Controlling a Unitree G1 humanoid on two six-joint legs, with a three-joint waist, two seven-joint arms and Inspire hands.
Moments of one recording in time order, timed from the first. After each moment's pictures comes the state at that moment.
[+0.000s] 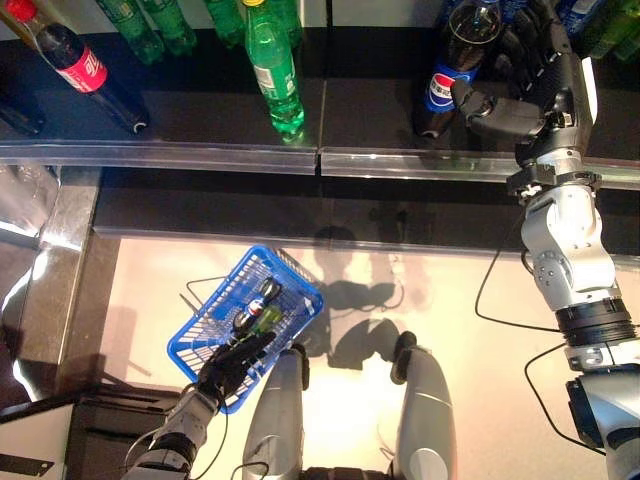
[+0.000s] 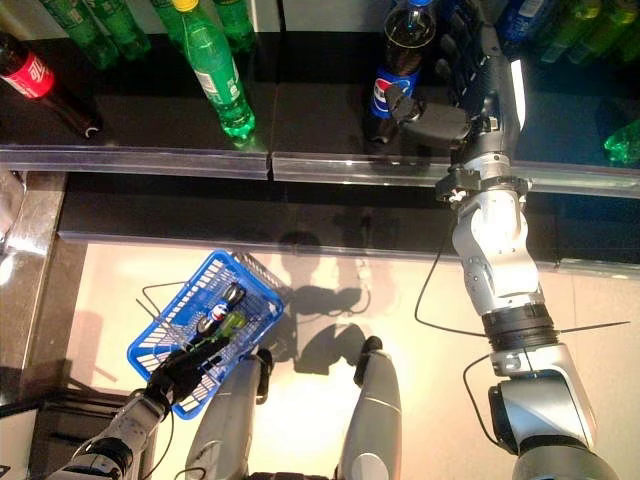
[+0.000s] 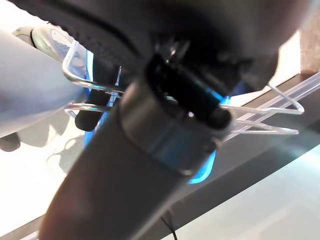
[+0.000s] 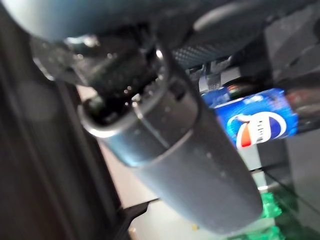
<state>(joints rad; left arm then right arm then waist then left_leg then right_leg) -0.25 0.33 -0.07 1.10 -0.97 -0.01 -0.34 -0.74 -0.68 0.14 0.33 0.63 -0.19 -0.16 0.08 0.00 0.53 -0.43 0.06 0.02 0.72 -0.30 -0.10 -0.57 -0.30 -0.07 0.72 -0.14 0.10</state>
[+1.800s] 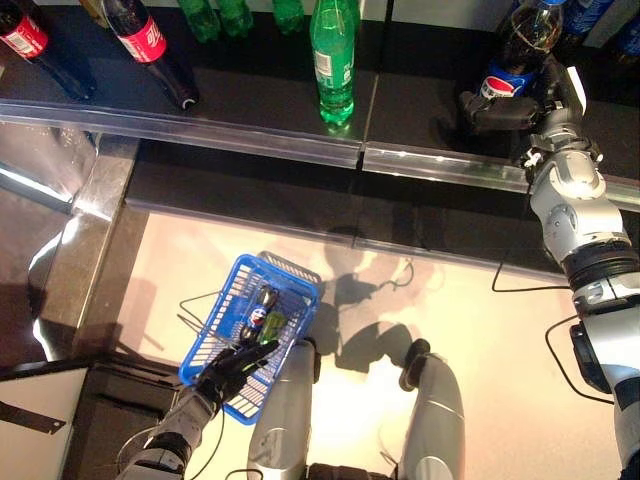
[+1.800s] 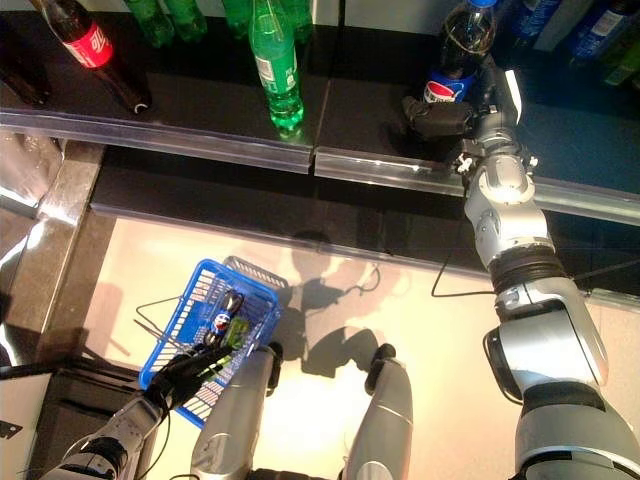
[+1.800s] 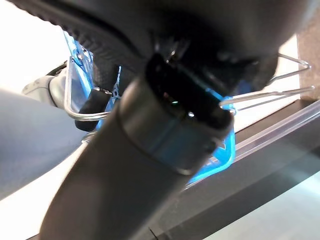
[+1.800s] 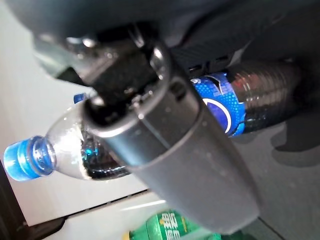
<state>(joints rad) -0.25 0.37 -0.15 1.10 -0.97 0.03 -0.33 -1.10 -0.72 0.37 0.85 0.72 -0.12 -0.09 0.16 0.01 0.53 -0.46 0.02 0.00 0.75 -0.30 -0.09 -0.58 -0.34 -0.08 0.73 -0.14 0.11</state>
